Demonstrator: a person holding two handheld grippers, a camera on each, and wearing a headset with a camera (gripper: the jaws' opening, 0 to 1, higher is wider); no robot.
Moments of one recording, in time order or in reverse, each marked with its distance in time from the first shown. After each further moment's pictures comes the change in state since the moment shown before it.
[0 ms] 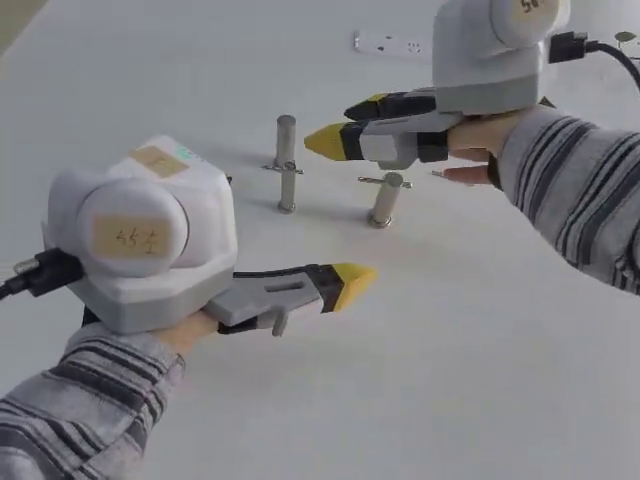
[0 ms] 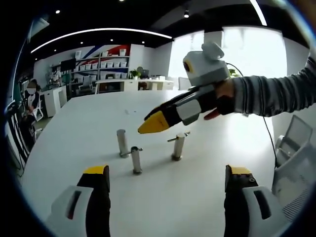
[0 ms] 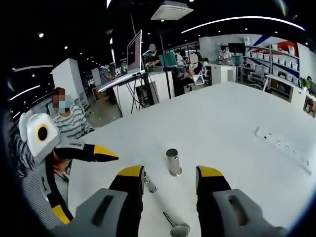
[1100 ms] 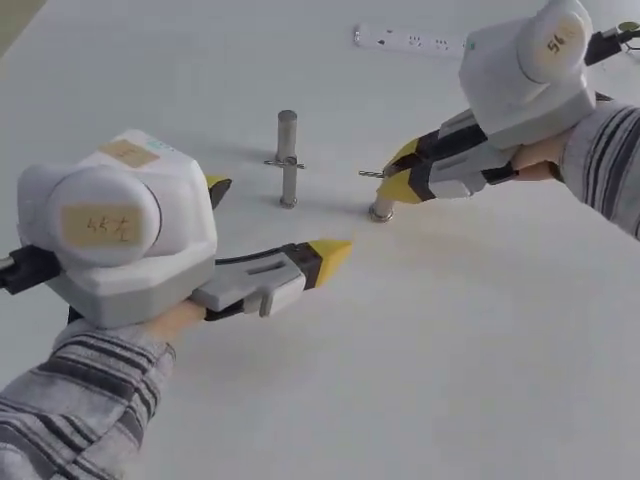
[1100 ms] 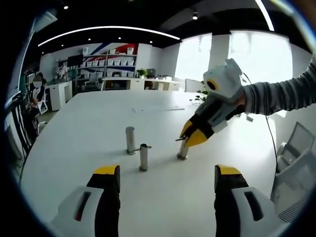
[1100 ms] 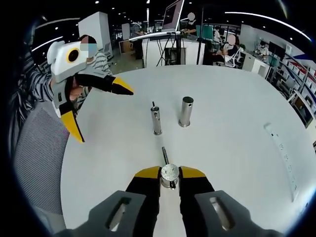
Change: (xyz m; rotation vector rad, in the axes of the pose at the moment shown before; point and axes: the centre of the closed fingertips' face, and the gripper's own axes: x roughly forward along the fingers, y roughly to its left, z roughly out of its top) left arm -0.007 0.011 -0.001 -0.060 -0.006 0.039; right arm -0.043 -0.014 -0.074 -0.320 0.321 0.147
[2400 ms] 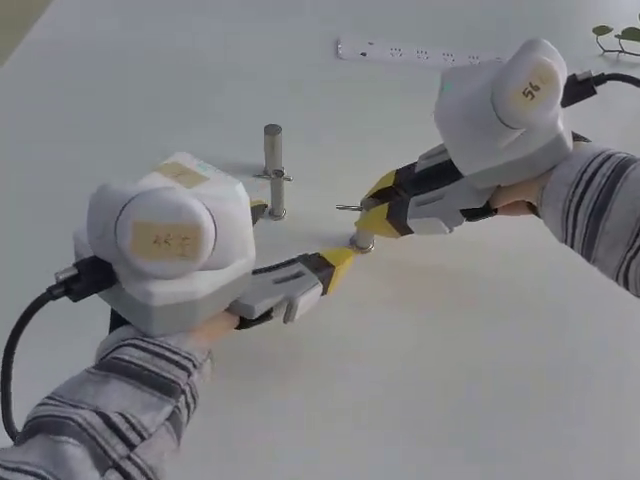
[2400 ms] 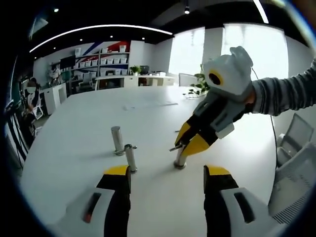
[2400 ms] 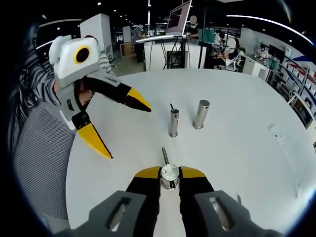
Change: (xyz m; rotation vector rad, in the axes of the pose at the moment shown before) left arm 0.012 -0.015 -0.004 0.061 0.041 -0.026; right arm 0.001 0.034 0.005 -0.006 -0.031 -0.003
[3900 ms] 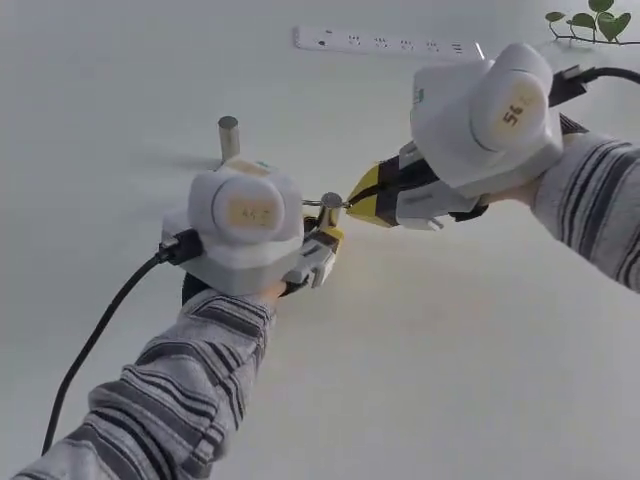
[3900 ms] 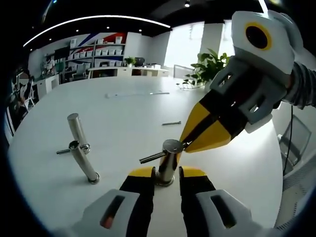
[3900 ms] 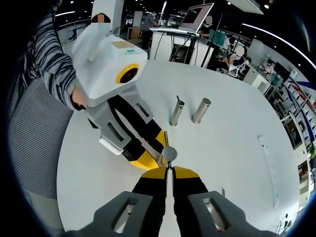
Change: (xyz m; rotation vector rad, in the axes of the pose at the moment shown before) left arm 0.082 -0.035 -0.020 -0.043 0.060 -0.067; right arm -0.022 0.004 -0.014 -0.186 0.080 -0.090
